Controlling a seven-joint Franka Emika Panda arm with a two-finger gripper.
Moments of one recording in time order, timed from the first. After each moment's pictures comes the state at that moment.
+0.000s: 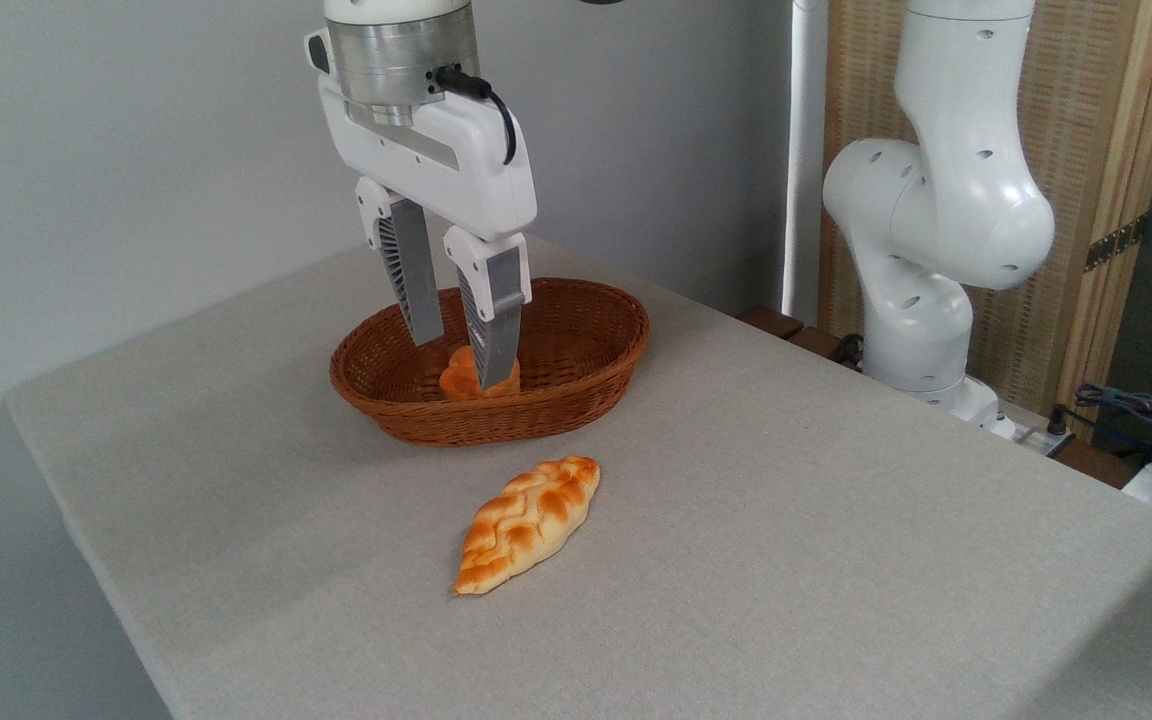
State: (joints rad) arm -0.16 -0.11 0.07 -1.78 -0.04 1.71 0.70
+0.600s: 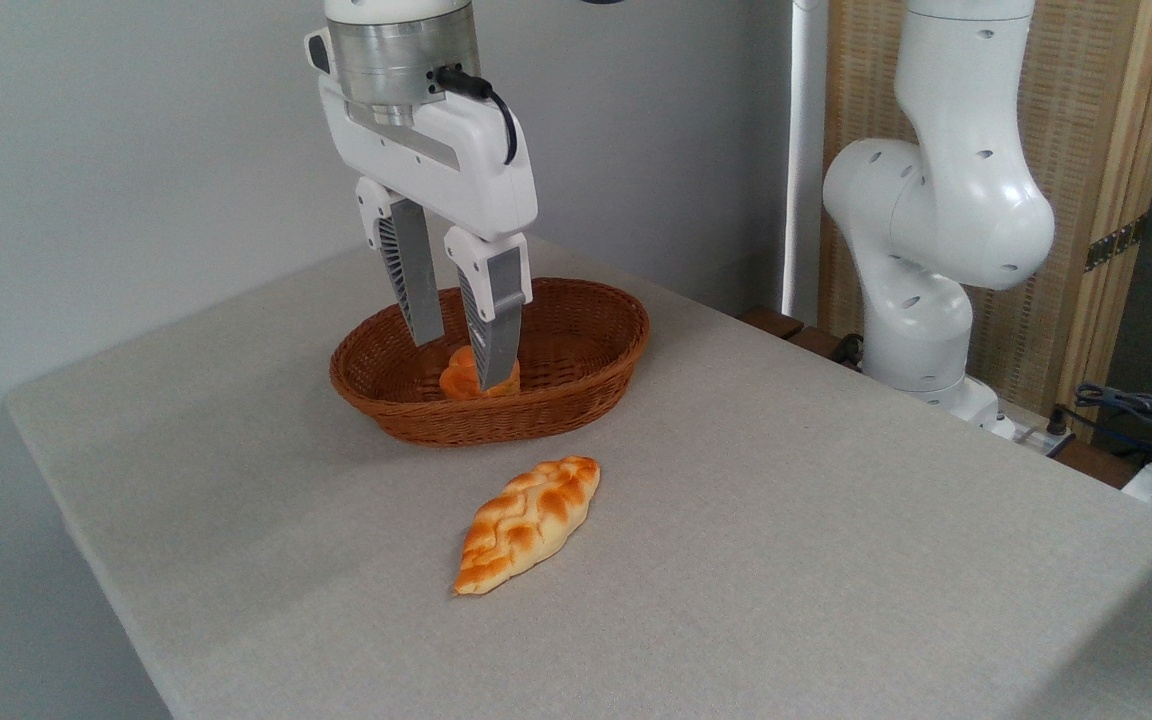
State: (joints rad) arm -0.16 -0.11 0.07 -1.78 -0.04 1.71 0.70
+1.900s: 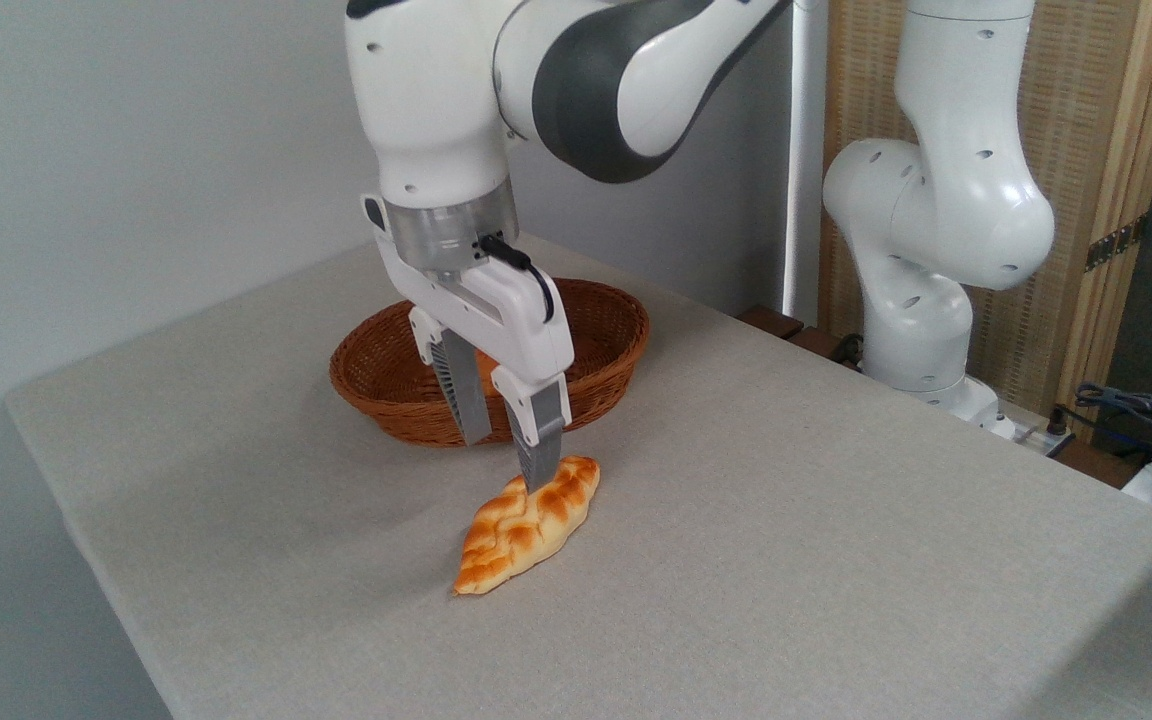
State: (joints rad) arm -0.16 -0.11 0.07 -2.07 -0.04 1.94 0.72
